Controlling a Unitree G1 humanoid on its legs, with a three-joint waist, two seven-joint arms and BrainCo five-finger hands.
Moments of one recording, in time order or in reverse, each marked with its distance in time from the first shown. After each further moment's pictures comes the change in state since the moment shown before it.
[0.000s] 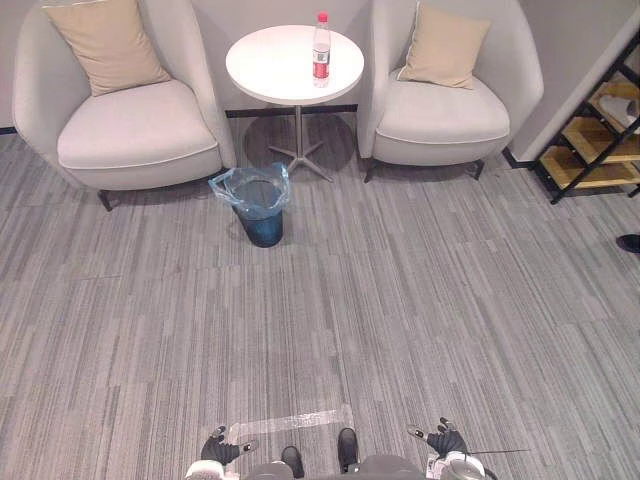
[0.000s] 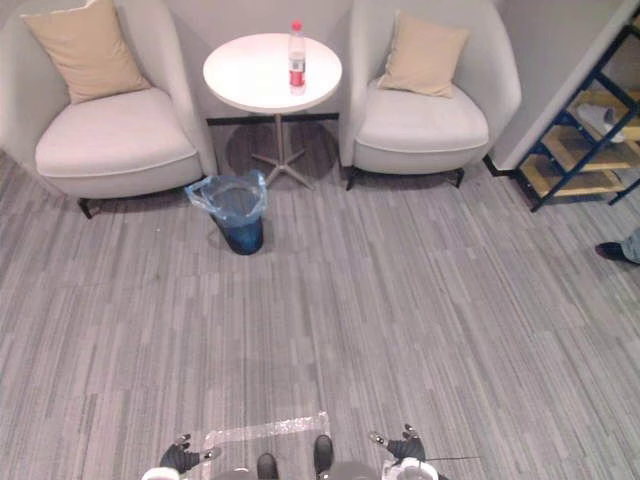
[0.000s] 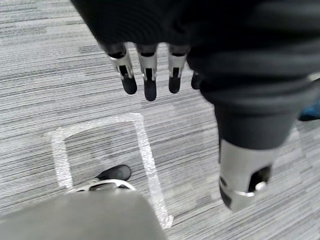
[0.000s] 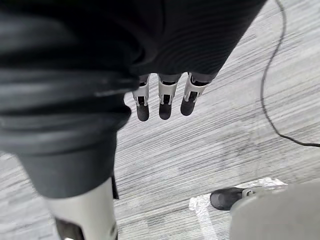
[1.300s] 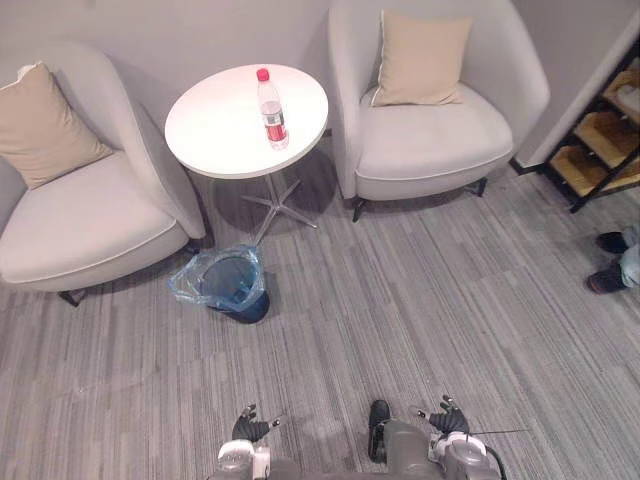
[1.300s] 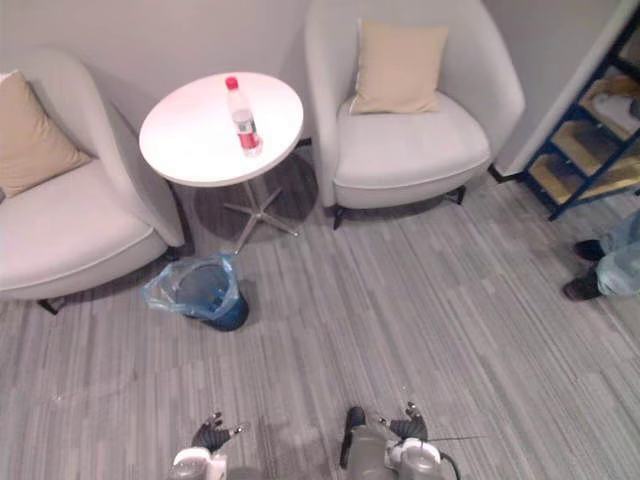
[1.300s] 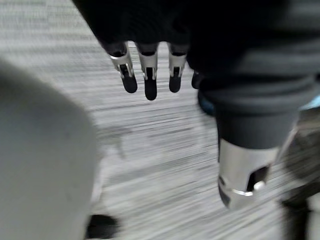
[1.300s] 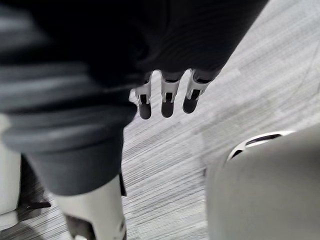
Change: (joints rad) left arm -0.029 -0.138 0.120 -0.094 -0.060 -0.003 0.004; right arm -0.012 -0.012 0.040 -0.067 -0.002 -0.001 -0.017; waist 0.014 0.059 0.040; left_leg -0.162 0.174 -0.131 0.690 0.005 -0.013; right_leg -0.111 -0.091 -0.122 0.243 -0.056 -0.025
